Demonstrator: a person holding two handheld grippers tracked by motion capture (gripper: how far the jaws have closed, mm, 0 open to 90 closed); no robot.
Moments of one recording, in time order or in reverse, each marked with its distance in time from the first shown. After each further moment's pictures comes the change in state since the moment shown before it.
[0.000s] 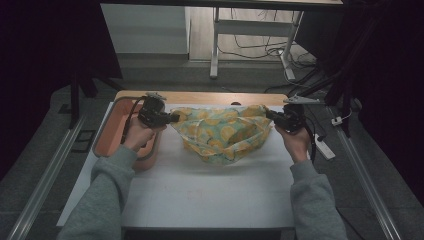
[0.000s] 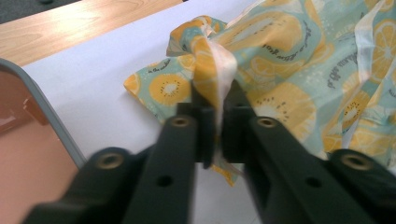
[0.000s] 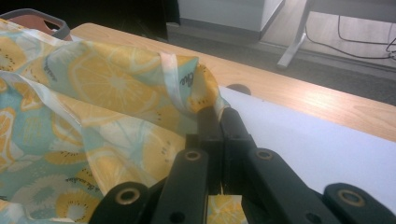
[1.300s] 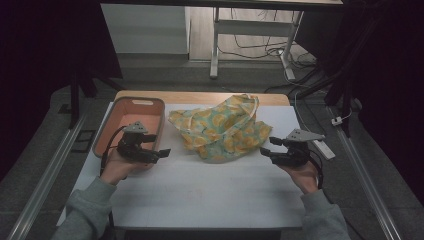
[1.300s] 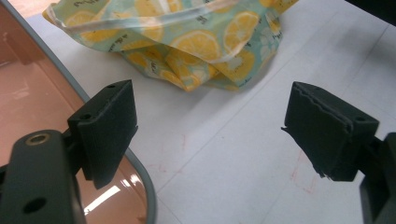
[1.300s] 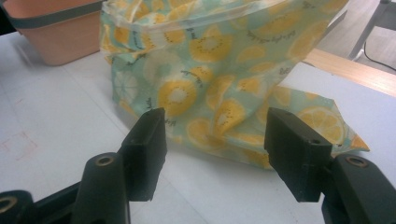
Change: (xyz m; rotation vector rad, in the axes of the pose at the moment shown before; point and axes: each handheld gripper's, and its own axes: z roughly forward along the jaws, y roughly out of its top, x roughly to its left) left arm -0.041 -0.087 -0.053 -0.030 -0.024 0.086; right arm 0.038 -0.074 -0.049 -0.023 0.187 -0.155
